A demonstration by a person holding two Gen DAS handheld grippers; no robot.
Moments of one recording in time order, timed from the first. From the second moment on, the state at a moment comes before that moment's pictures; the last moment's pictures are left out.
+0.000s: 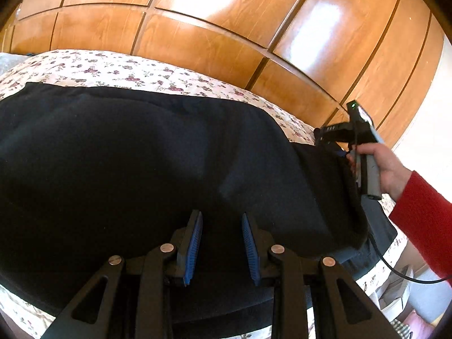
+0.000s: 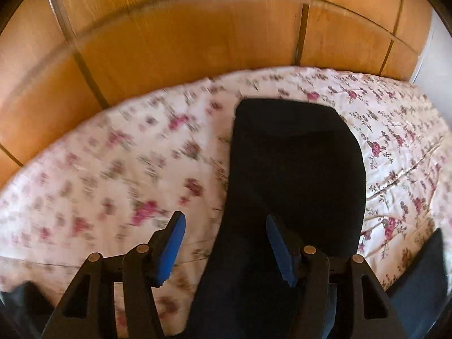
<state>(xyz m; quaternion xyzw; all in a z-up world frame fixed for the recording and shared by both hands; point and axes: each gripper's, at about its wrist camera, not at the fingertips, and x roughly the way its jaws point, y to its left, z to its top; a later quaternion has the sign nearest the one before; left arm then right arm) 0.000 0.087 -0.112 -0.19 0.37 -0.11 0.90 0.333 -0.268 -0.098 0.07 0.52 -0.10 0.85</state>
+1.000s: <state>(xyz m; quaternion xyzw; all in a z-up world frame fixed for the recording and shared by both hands) -0.035 0.043 -0.096 -0.24 0.38 -0.19 0.88 0.052 -0.495 -0.110 0.48 0.31 -0.05 0.82</state>
